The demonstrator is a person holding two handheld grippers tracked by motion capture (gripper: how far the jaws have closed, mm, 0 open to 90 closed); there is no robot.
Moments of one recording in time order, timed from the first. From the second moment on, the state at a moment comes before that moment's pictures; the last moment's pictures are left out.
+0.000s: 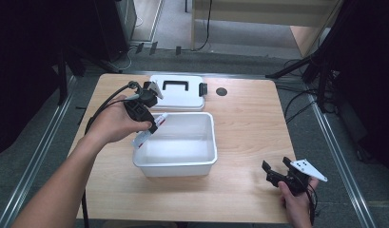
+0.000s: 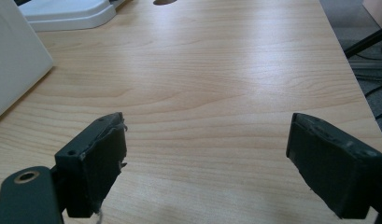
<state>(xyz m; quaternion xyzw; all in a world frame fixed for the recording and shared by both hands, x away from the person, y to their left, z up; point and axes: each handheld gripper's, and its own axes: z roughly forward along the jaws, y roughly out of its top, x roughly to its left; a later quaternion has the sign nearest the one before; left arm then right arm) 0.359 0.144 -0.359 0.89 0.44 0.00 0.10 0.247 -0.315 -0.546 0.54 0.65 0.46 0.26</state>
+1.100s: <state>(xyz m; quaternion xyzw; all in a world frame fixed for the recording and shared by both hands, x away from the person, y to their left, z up) 0.369 0.128 -0.384 0.89 0.44 -0.02 0.10 0.248 -0.316 -0.546 0.54 0.65 0.46 0.26</state>
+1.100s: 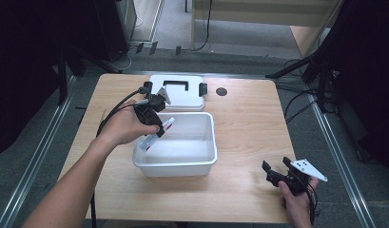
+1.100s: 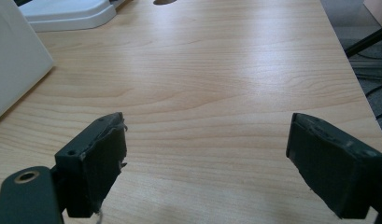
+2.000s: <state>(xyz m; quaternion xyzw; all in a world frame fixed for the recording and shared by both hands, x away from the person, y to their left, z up) 0.376 0.123 -0.413 0.89 0.44 -0.02 0.08 0.248 -0.316 -0.546 0.54 0.65 0.46 0.26</state>
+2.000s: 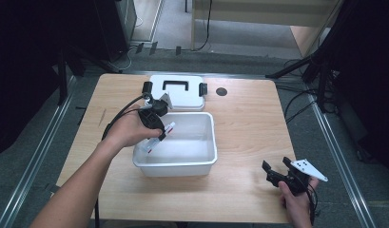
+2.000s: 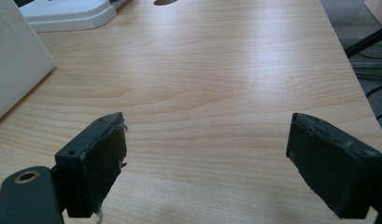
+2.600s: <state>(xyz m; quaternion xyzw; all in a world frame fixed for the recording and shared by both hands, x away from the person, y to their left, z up) 0.379 0.114 -0.437 0.90 0.44 -0.01 0.06 0.247 -0.316 -0.546 0.54 0.65 0.46 0.26</state>
